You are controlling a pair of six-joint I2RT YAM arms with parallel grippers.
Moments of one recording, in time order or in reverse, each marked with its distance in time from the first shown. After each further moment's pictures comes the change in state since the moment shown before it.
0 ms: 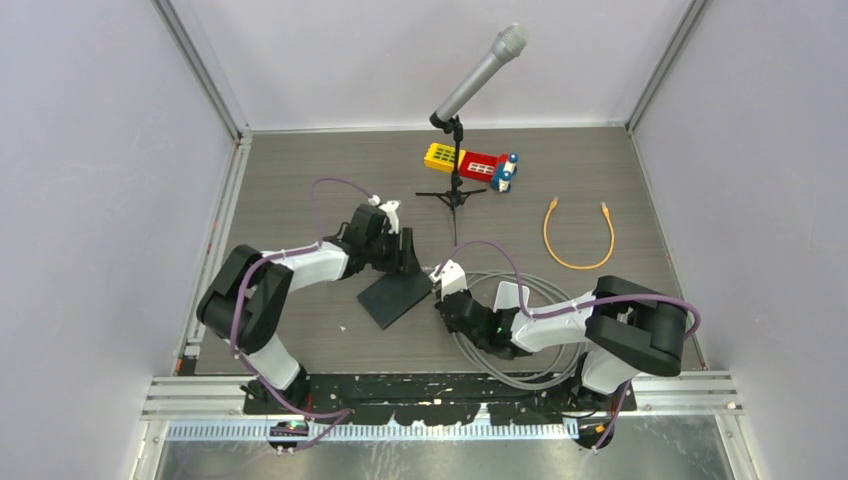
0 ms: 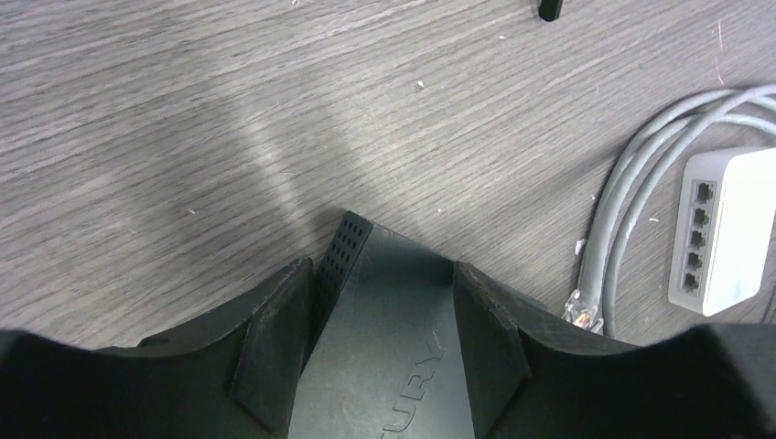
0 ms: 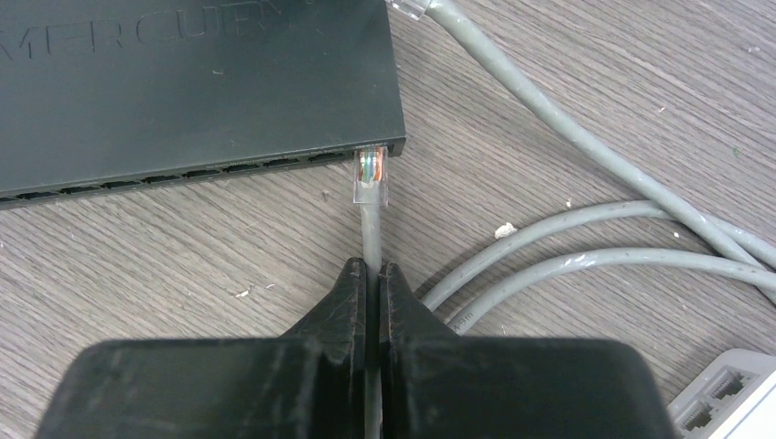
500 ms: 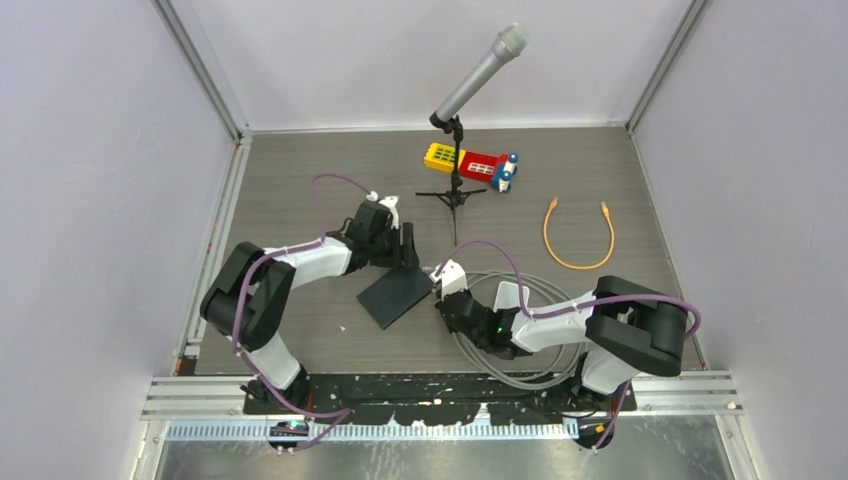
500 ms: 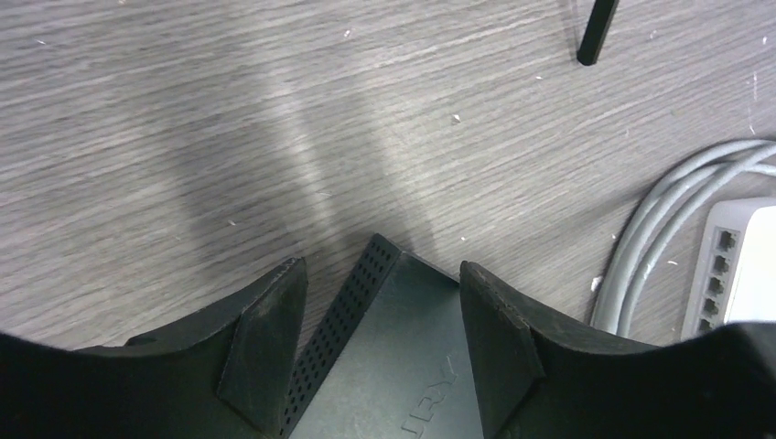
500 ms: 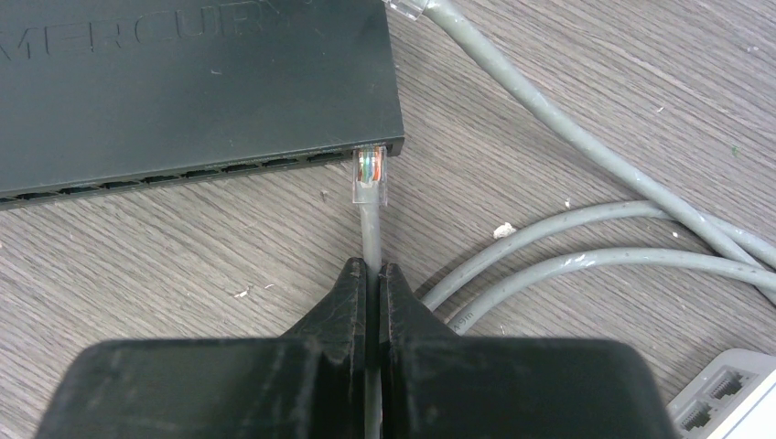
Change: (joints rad) left arm 0.001 0.020 0.050 -0.050 -0.092 -0.048; right arm -0.001 -0.002 -0.002 0.001 -0.001 0.000
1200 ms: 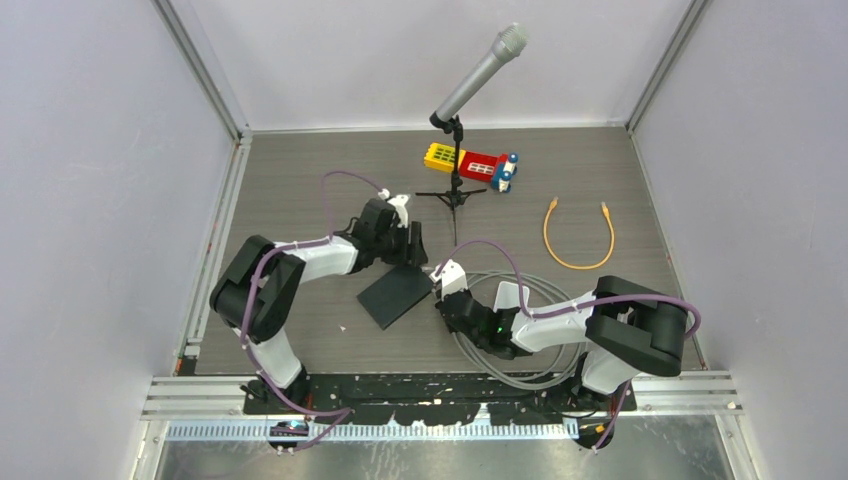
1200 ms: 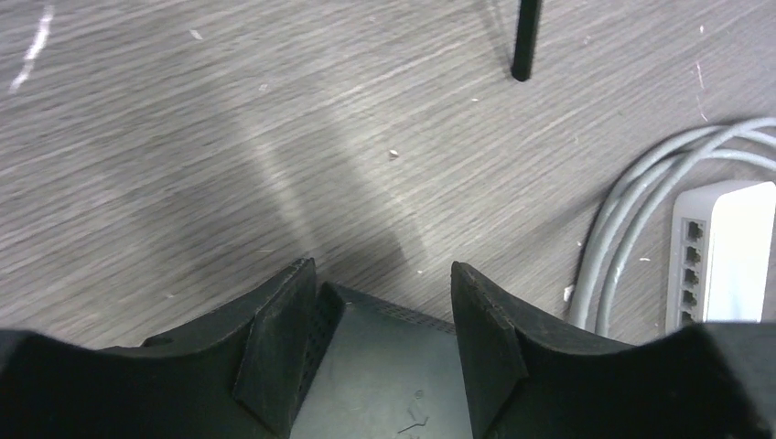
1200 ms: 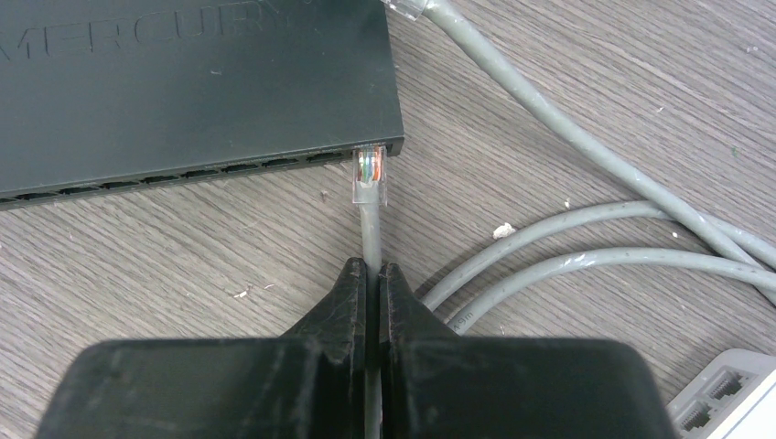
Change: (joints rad) left arm -0.016 0.059 0.021 0.093 0.064 0.048; right arm -0.001 0.000 0.000 0.000 -0.001 0.000
